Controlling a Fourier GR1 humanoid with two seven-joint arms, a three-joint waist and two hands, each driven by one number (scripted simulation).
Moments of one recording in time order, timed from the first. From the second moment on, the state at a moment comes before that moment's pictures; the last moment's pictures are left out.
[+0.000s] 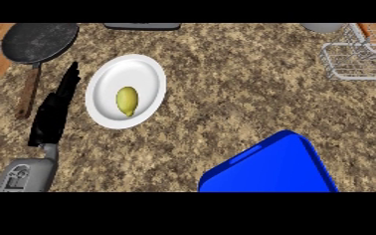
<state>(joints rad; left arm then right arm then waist) -0.17 0.32 -0.02 -1.45 -0.10 0.13 0.06 -1.00 -0.81 -0.15 -0.60 0.87 -0.02 -0.13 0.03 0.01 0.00</state>
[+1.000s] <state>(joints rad) -0.16 0.31 0.00 -1.46 -0.12 0.11 0.06 -1.04 -0.83 -0.38 -0.26 0.69 0.01 -0.28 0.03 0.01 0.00</state>
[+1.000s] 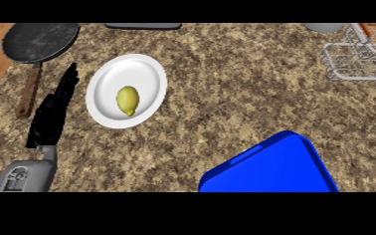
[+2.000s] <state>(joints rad) -0.15 0.29 0.02 -1.46 -0.13 0.11 0.06 -0.90 -1.21 -0.60 -0.14 0.49 0.31 -0.33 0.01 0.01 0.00</state>
